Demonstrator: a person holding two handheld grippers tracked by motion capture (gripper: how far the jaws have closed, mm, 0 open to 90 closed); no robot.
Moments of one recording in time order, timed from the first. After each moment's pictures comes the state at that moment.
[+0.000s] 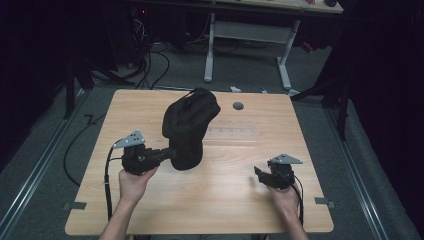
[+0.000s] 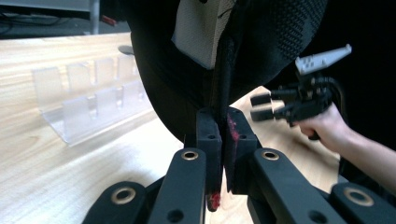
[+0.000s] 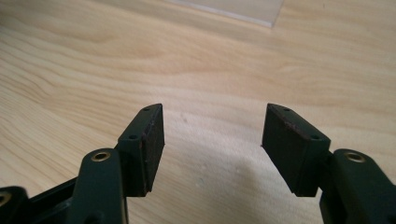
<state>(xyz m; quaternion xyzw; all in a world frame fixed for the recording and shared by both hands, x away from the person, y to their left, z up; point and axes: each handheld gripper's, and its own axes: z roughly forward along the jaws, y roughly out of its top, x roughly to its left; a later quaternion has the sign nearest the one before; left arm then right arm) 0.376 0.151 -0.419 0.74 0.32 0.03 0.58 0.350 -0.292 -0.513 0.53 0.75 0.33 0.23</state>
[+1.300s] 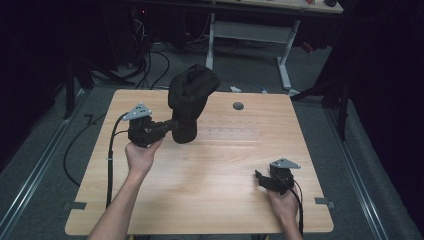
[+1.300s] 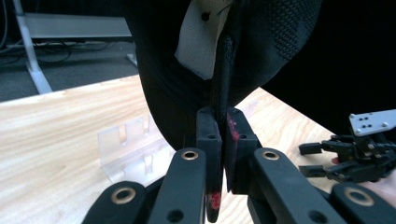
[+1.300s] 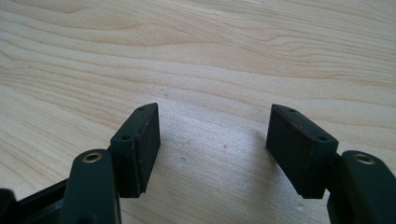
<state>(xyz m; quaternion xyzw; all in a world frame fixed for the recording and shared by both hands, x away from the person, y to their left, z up) 0.432 0.132 -0.386 0.73 0.35 0.11 0.57 0.347 -0.296 -0.531 0.53 0.75 0.31 0.24</state>
